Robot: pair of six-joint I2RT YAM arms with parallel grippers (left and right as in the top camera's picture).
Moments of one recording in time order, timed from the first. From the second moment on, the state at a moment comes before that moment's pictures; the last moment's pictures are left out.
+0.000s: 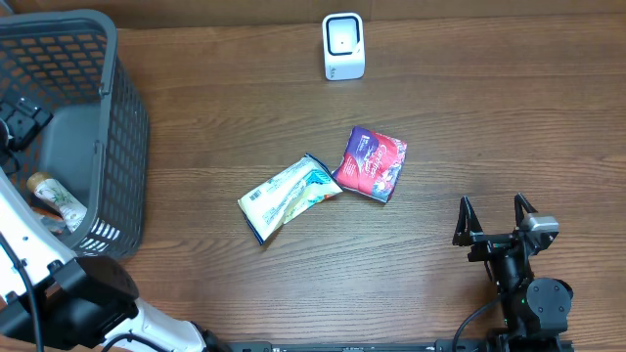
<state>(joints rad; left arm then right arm) 0.67 1.86 2.14 -1.40 -0.04 -0.35 0.05 0.01 0.02 -0.03 -0.06 0.20</state>
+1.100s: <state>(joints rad) 0.63 1.92 1.54 -0.96 -0.31 -0.45 0.05 0.01 0.02 -0.03 -0.06 0.20</state>
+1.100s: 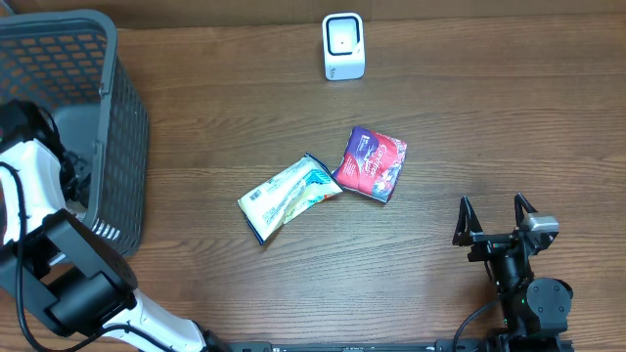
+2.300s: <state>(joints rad) 0.62 1.90 1.31 -0.77 -0.37 -0.47 0.05 0.01 0.02 -0.03 -0.06 0.20</state>
